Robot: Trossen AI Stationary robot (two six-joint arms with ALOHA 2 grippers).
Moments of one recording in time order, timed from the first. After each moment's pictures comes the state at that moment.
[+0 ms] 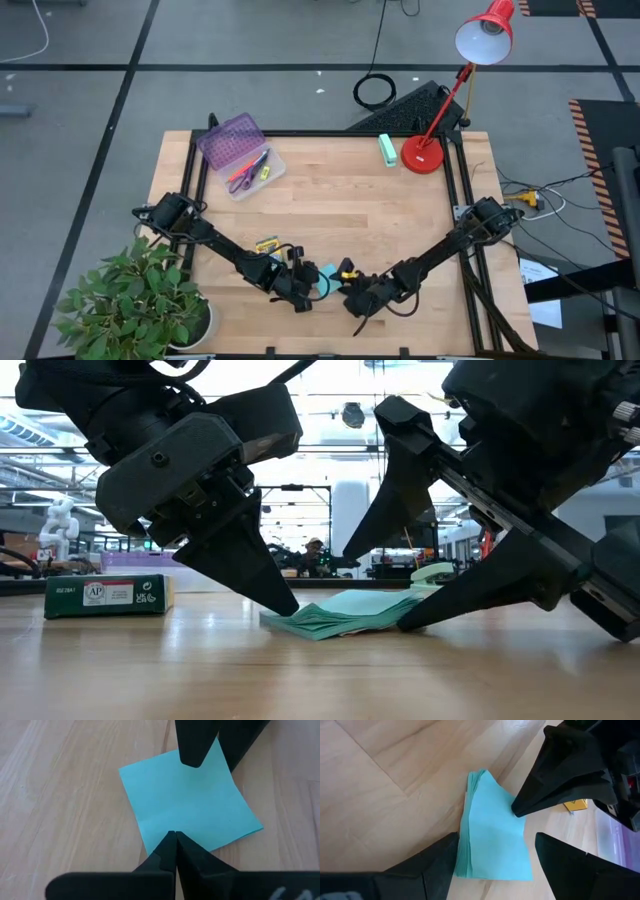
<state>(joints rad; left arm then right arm) -0.48 2.00 1.08 -0.10 -0.39 -0.52 0.57 1.98 0.88 0.14 0.58 -0.58</state>
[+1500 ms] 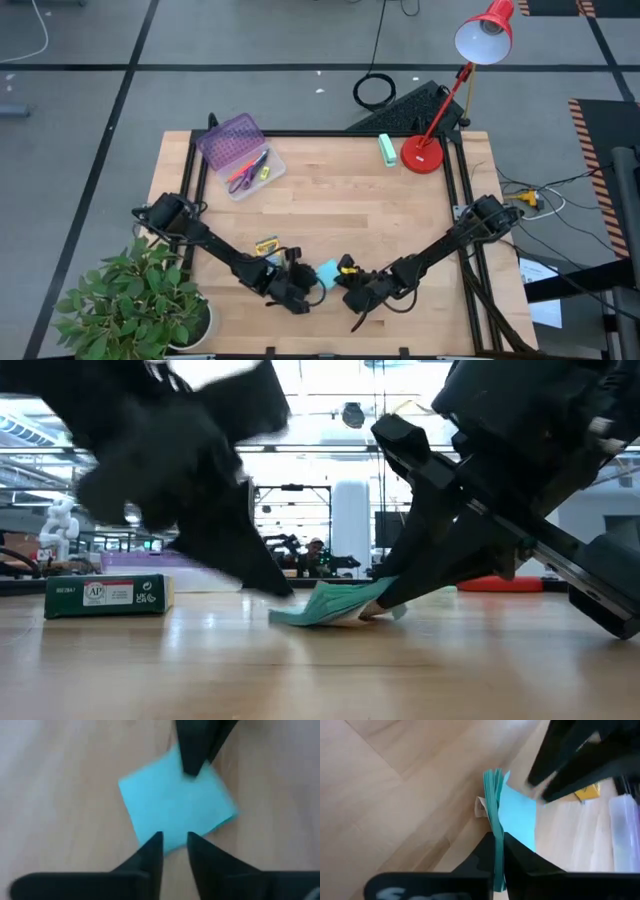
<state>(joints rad) -0.53 1.95 1.08 -0.05 -0.51 -0.47 0.56 1.96 0.88 0.10 0.52 -0.52</state>
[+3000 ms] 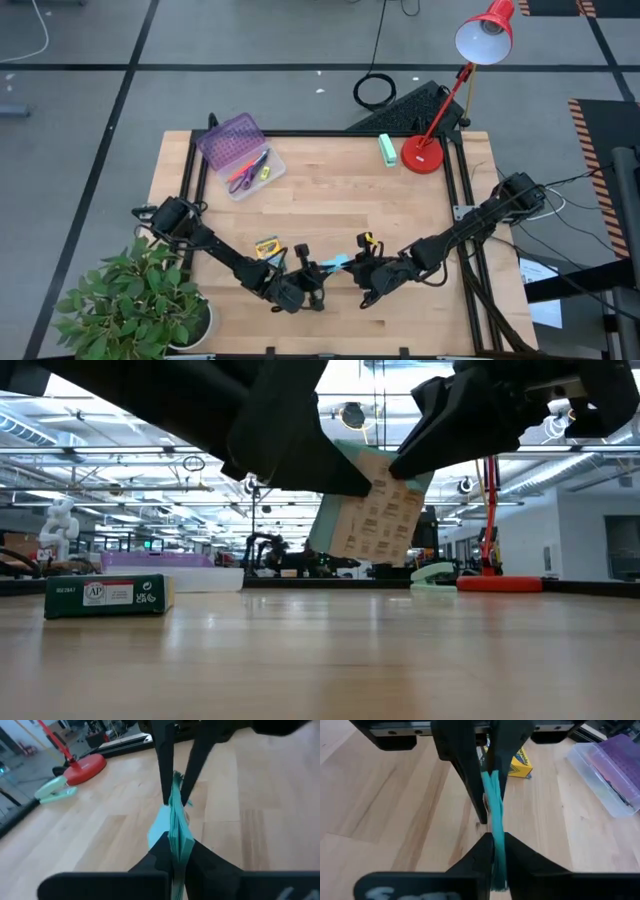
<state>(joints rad) -0.54 2.01 1.08 0.39 -0.84 -0.10 0.52 1.63 0.88 0.02 0.52 -0.02</state>
